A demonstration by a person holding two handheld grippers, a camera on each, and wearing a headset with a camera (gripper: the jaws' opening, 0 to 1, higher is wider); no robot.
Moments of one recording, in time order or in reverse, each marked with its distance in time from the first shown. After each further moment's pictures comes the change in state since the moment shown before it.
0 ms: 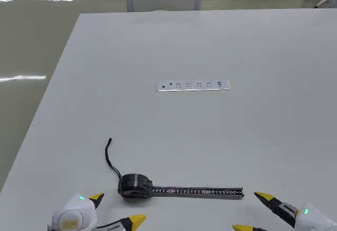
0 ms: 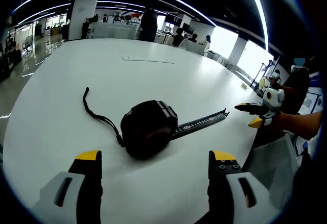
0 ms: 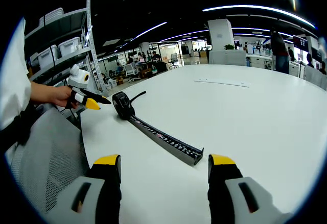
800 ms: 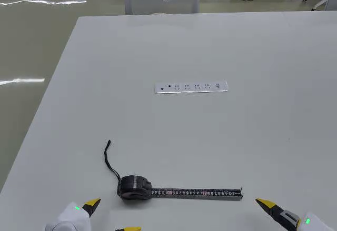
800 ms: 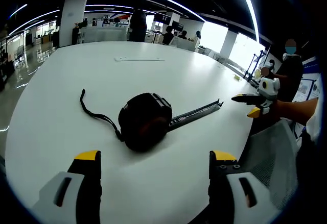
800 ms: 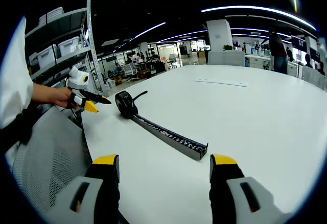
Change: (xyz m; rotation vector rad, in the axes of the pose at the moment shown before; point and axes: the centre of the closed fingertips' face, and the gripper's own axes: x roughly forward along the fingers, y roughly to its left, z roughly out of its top) left arm -0.010 -0.002 -0.010 0.088 0.002 -0.047; right arm -0.009 0.014 -0.004 0.001 -0.003 -0.016
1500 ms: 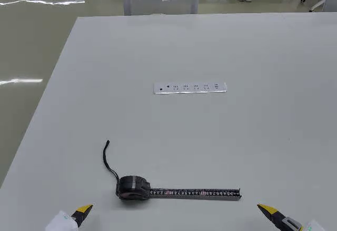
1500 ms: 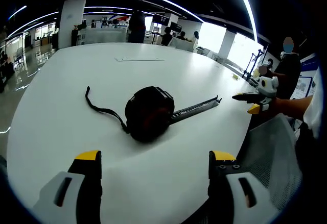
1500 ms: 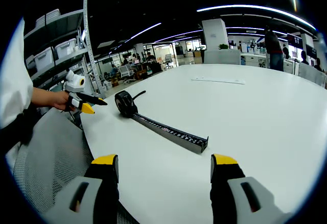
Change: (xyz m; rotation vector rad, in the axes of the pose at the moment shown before) left arm -0.016 0.009 -0.014 0.017 -0.012 -0.005; right arm -0.010 0.006 -0.006 0.027 -0.003 -0.029
